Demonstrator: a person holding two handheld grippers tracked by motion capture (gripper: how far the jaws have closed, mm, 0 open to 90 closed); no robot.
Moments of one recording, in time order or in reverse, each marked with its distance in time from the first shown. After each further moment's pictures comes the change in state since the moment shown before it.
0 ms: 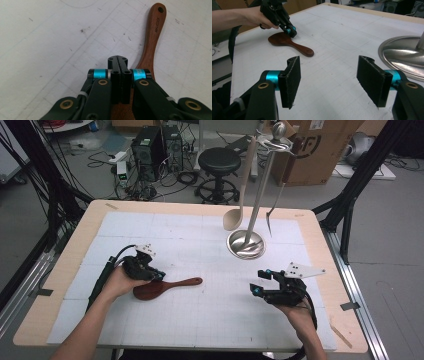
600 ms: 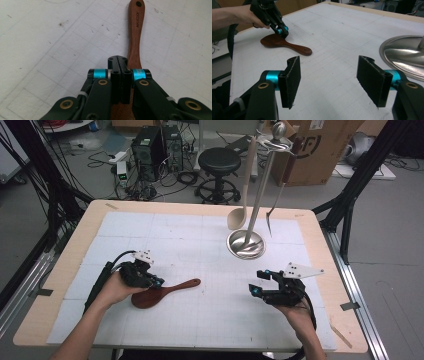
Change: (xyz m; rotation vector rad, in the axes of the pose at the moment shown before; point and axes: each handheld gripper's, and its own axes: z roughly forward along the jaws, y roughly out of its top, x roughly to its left) left arm -0.021 -0.009 -0.009 0.002 -0.032 0.053; right arm 0.002 0.000 0.002 0.011 0.002 -0.004
